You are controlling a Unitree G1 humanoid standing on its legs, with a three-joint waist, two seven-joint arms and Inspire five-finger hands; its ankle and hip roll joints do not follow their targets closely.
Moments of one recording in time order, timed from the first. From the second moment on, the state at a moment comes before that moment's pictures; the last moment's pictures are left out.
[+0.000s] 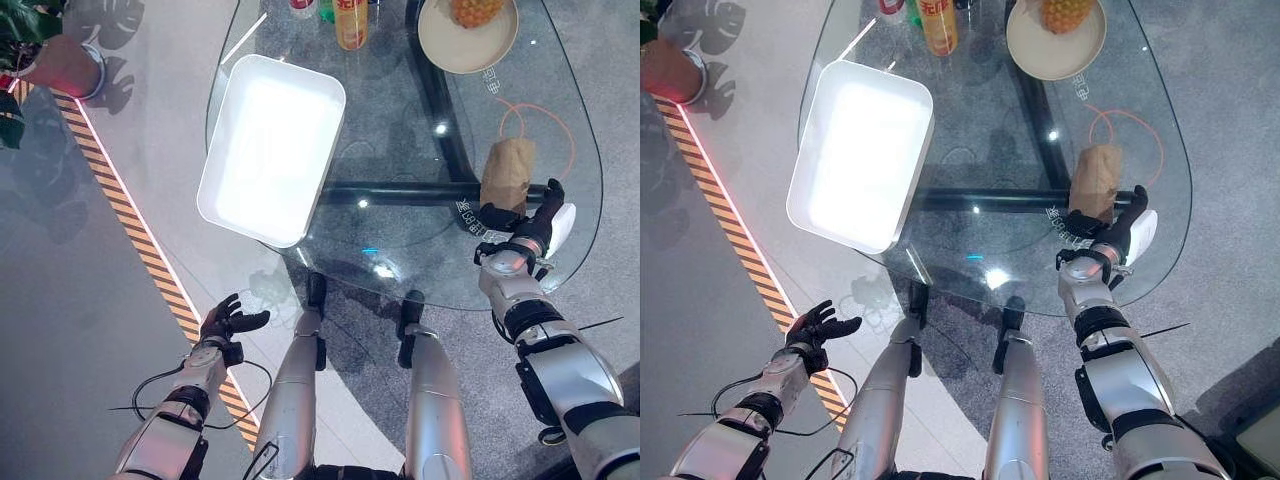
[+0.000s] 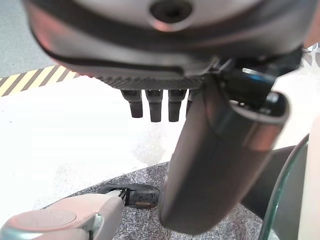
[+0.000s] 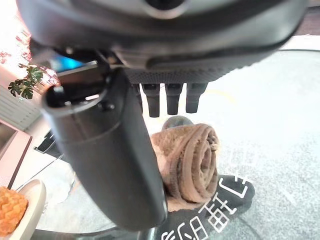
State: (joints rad) left arm -0.47 0.36 -0.26 1.16 -0.63 -0.12 0.10; right arm -0.88 -0.47 0.27 1.11 0.39 -0.10 -0.75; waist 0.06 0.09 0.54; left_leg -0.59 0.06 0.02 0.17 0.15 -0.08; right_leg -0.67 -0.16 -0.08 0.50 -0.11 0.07
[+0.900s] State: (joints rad) left arm -0.48 0.36 -0.27 1.16 -0.63 -0.11 0.10; right arm -0.93 -0.45 0.27 1.18 0.39 -0.04 -0.71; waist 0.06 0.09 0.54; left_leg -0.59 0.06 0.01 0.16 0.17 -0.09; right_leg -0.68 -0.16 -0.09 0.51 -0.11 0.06
